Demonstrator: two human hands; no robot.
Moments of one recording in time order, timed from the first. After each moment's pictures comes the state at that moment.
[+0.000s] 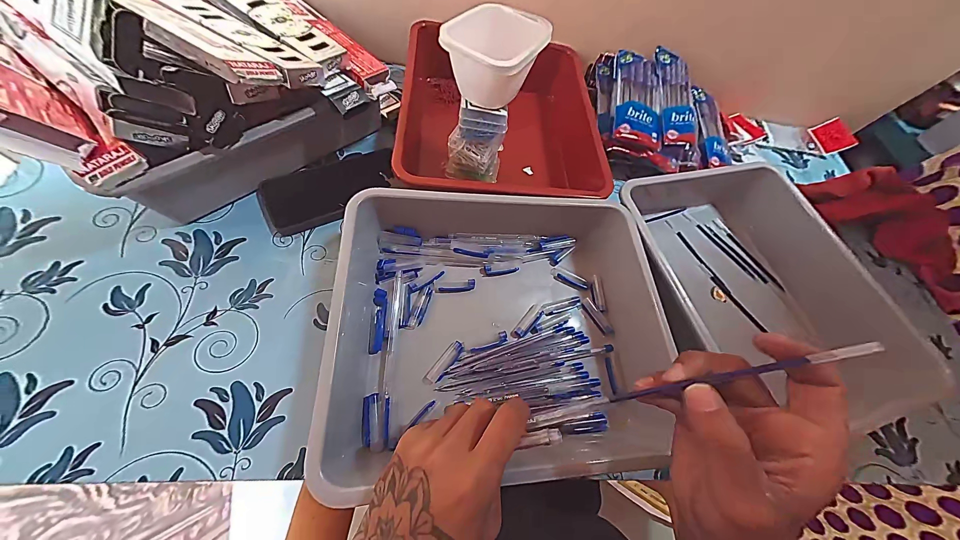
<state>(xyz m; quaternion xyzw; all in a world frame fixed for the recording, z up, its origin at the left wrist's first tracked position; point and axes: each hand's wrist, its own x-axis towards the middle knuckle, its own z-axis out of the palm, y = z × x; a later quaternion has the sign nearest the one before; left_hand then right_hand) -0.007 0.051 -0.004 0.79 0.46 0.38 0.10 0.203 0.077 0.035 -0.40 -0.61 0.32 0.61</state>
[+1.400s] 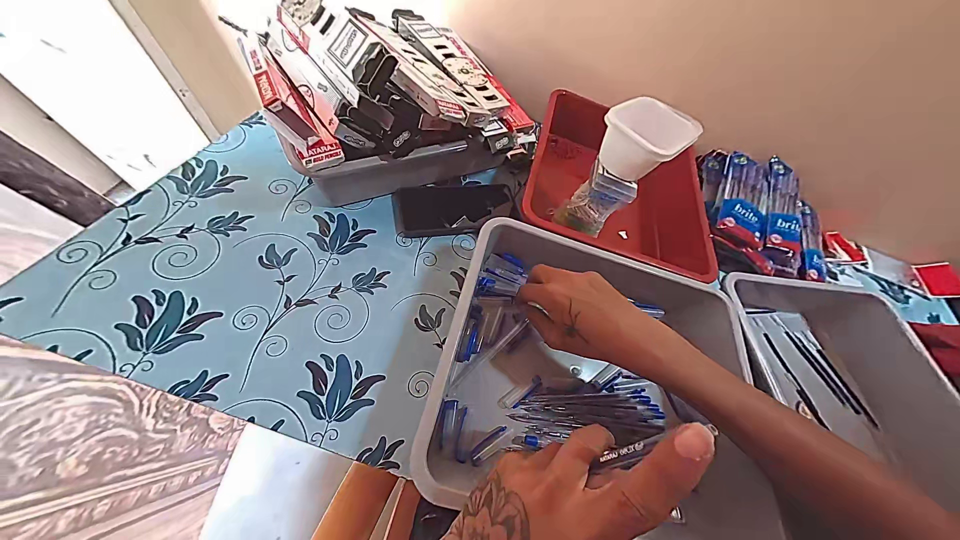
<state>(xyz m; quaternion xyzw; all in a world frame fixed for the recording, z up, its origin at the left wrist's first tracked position) -0.005 0.057 0.002 0.70 0.45 0.54 0.12 0.082 0.249 0.029 -0.22 -0.97 0.09 0.00</state>
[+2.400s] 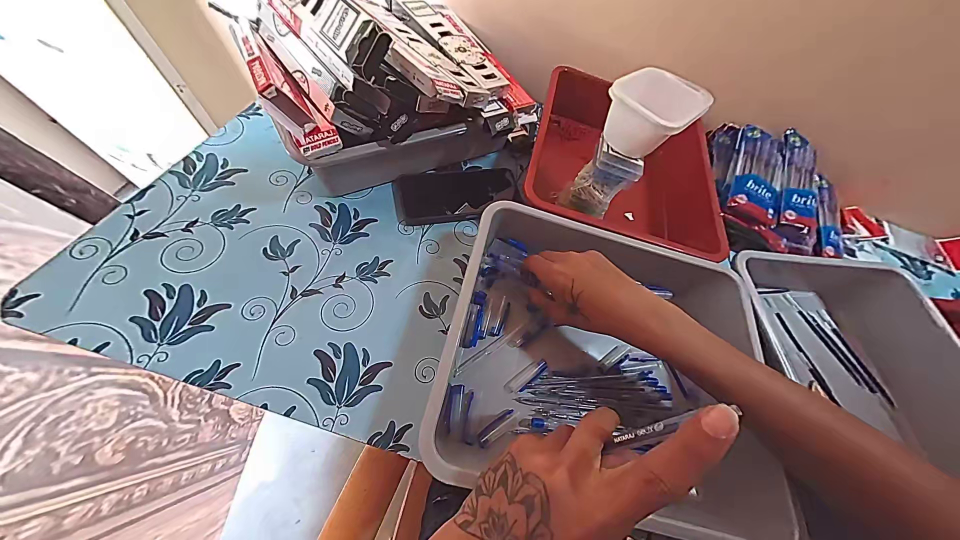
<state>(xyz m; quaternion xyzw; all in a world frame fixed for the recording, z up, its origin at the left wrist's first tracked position) -0.003 0.056 -0.001 0.74 0.45 0.49 0.07 0.086 0.261 0.016 -0.20 -0.98 0.05 0.00</state>
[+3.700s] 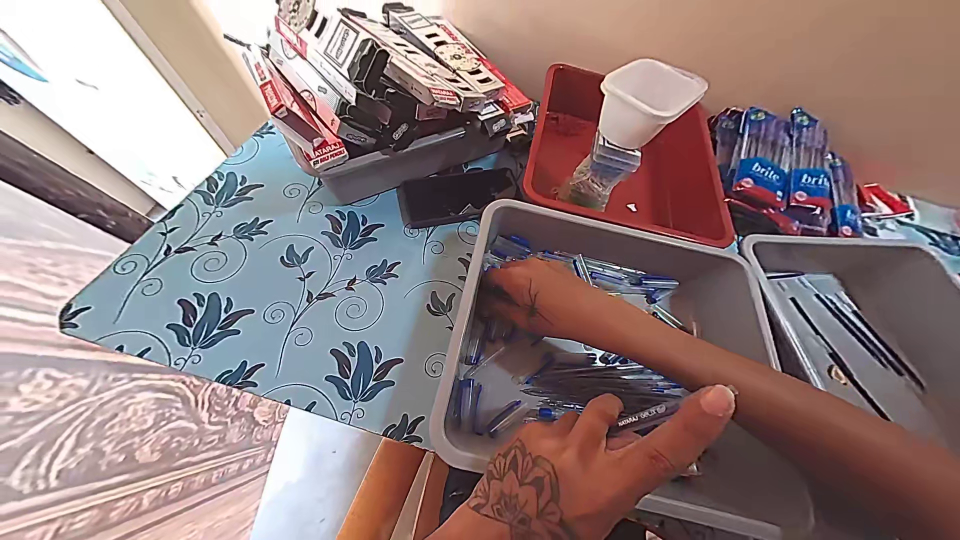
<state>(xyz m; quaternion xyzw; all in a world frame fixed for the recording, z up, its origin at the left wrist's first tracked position) -0.003 0.056 0.001 0.76 0.45 0.47 0.06 0.047 0.234 0.015 -0.23 -0.96 0.18 -0.02</state>
